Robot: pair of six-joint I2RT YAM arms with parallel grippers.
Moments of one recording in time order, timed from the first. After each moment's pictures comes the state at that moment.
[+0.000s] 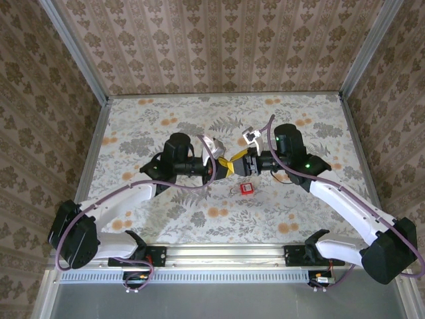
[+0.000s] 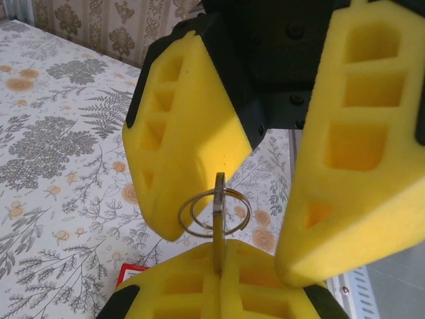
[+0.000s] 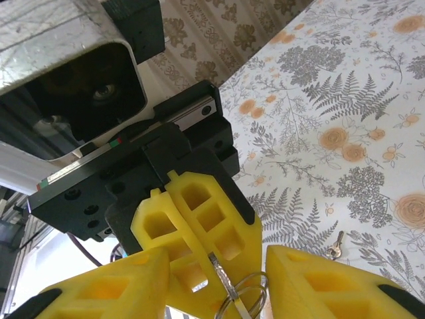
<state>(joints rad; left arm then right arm) -0.75 1.28 0.85 0.06 0.78 -0.07 0.49 1.15 0.93 -0.24 -0.75 0.26</state>
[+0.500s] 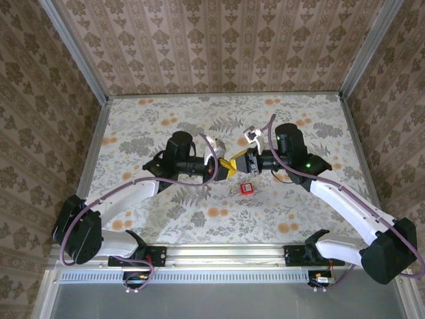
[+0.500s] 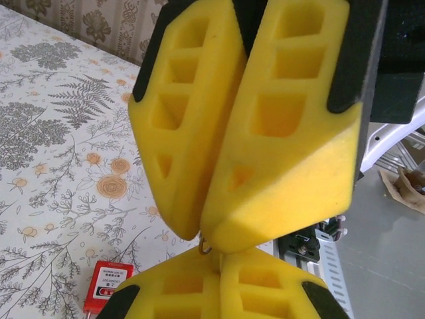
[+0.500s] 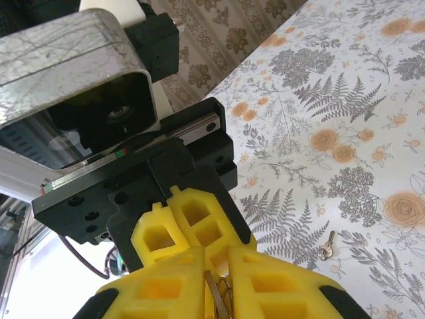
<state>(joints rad) -0.74 1.32 0.87 0.06 0.87 -0.11 0.49 1.15 0.93 -0.25 -0.74 0.26</state>
